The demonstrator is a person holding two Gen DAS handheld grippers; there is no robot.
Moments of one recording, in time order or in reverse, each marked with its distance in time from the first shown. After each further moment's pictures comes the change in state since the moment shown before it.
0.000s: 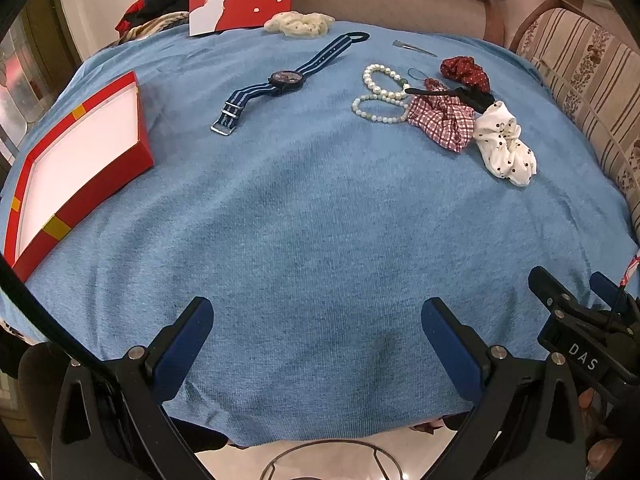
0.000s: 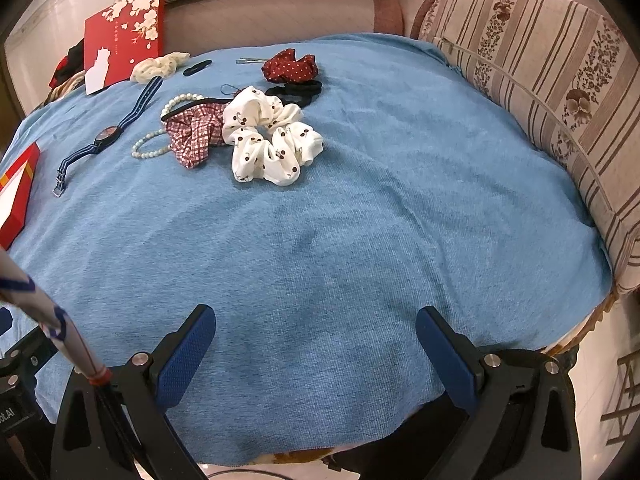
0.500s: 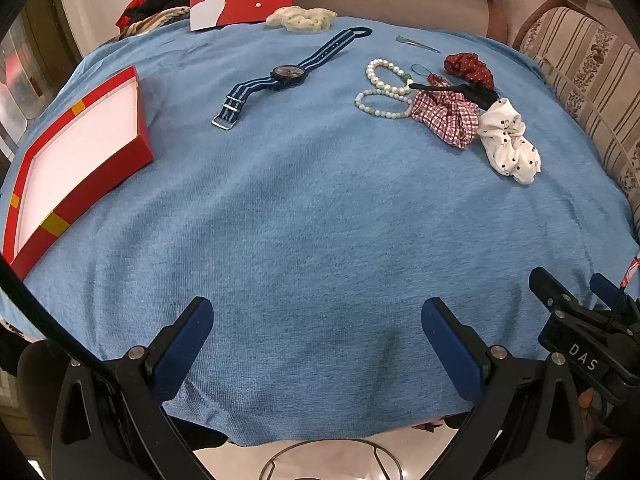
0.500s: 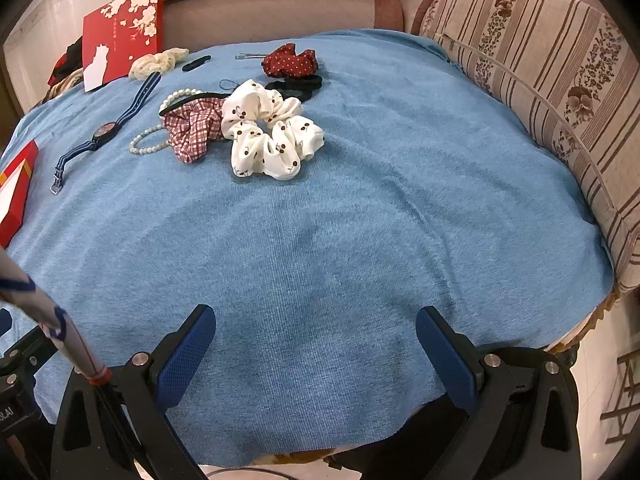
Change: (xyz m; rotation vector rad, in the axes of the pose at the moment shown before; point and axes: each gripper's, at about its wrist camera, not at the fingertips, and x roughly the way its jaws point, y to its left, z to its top) left arm 0.006 0.001 0.001 -0.004 0.014 0.003; right arm 0.003 -0.001 0.000 -0.001 0.014 0.002
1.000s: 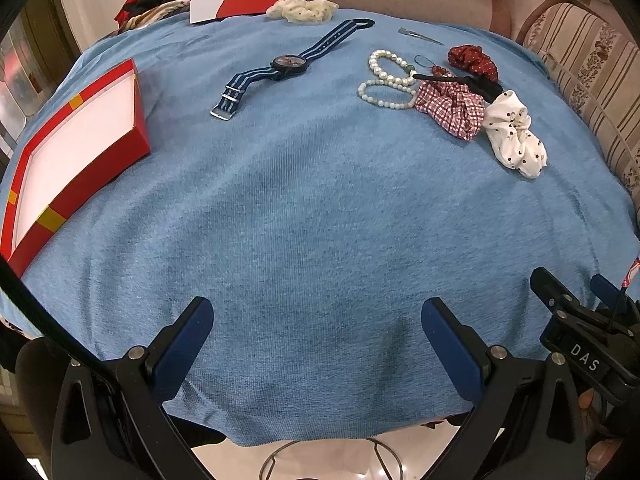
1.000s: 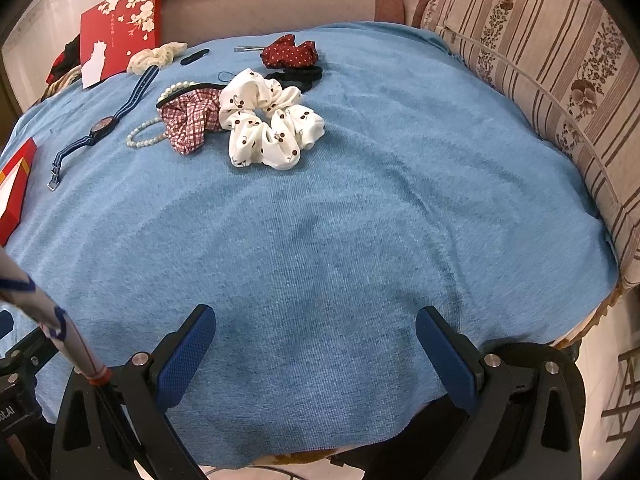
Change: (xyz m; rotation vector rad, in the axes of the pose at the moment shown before) left arm 0.007 -0.001 -0.002 -0.004 0.024 0.005; right arm 0.006 -0.001 -0.002 0.006 0.020 0.005
